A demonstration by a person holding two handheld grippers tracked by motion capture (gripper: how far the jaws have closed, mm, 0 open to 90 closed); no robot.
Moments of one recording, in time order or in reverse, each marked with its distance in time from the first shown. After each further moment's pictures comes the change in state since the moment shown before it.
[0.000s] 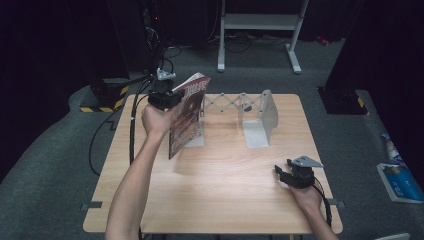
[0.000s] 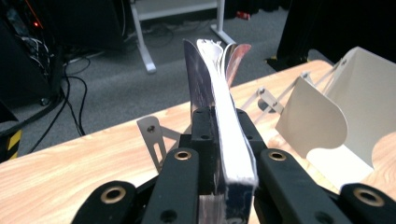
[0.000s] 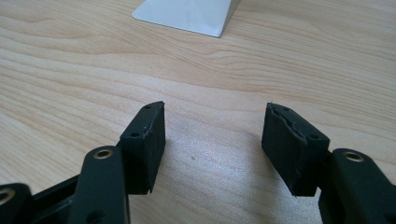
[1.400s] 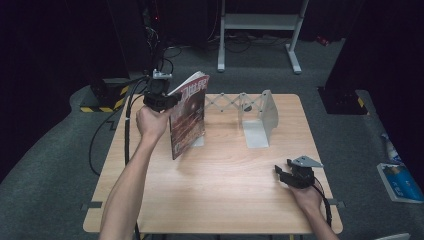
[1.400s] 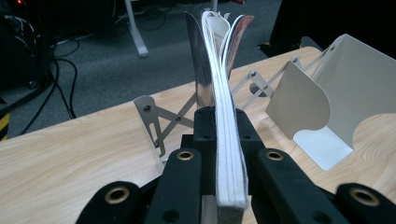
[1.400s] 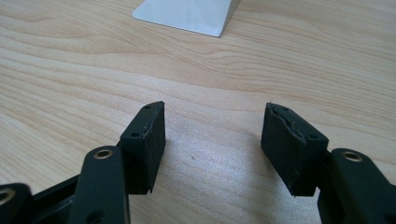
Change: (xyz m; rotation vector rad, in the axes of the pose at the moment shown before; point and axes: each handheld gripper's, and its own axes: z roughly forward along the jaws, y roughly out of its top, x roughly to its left) left arm 0.002 0.001 -0.015 0.039 -0.028 -0.013; right arm 0.000 0.000 0.000 0.000 -0.001 -0.002
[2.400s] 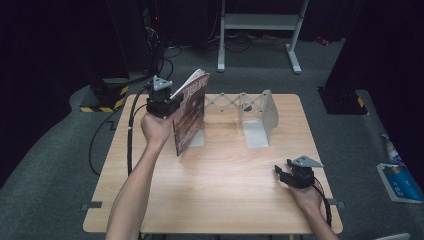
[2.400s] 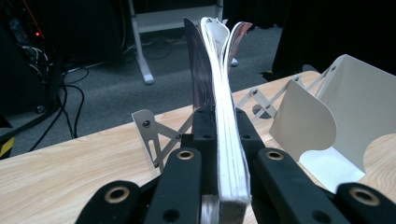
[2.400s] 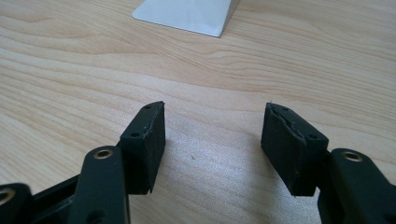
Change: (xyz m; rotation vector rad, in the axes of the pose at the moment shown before) left arm -0.006 -0.021 0.009 -0.127 0.018 -0.007; right arm 0.000 0.000 0.000 0.000 -0.001 0.002
